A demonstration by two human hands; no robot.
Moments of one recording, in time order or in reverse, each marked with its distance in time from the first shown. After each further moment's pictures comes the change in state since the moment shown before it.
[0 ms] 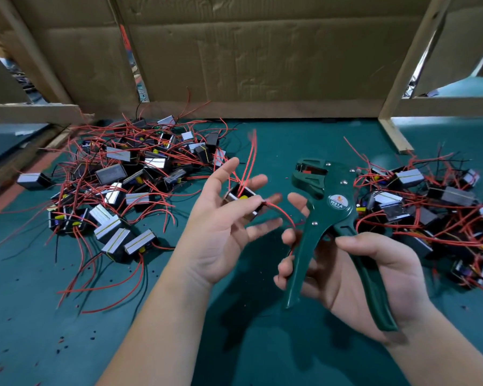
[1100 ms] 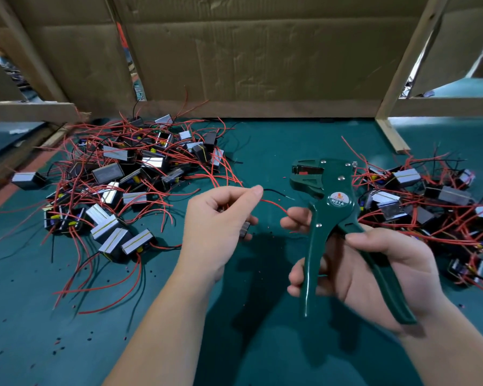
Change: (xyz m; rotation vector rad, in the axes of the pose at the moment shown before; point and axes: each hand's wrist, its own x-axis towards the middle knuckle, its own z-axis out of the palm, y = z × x) left_hand 0.000 -0.006 0.004 0.589 0.307 0.182; right_hand -0.006 -0.013 0.001 -0.166 0.033 0.024
